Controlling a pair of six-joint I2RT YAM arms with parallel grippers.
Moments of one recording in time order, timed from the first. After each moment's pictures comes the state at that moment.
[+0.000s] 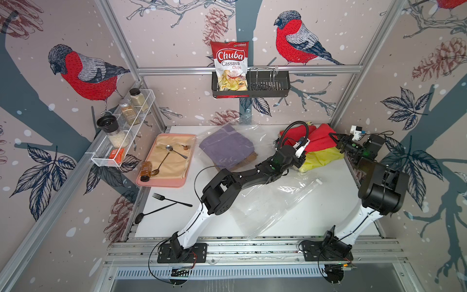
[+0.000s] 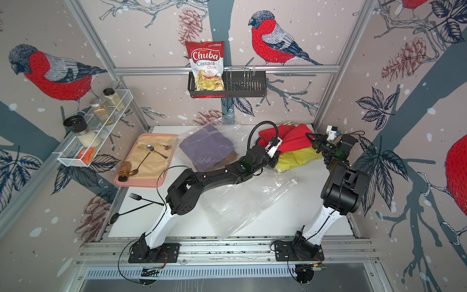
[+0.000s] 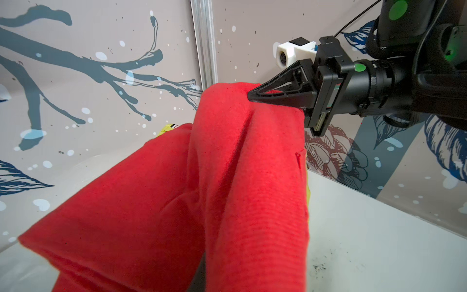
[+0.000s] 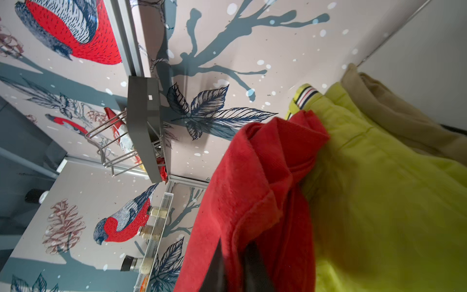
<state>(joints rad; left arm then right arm) -0.98 2.31 1.82 0.37 -0.04 0.00 -0.49 1.89 1.16 0.51 -1.11 0.99</state>
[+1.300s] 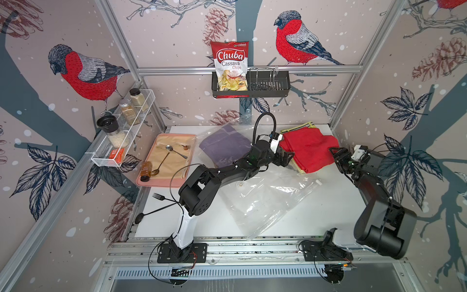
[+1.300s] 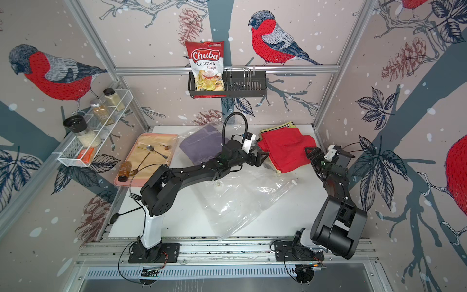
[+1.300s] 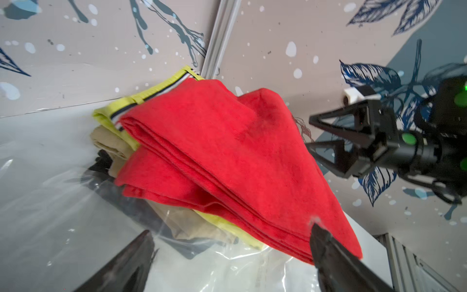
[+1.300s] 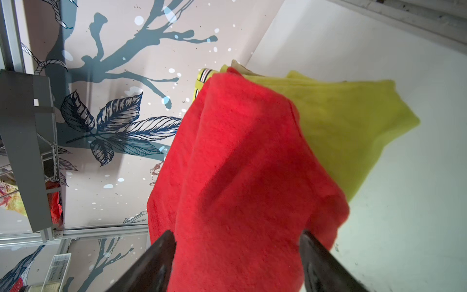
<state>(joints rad) -0.80 2.04 1.45 0.38 0.26 -0.38 -0.45 1.37 0.76 0.04 -0.69 0.68</state>
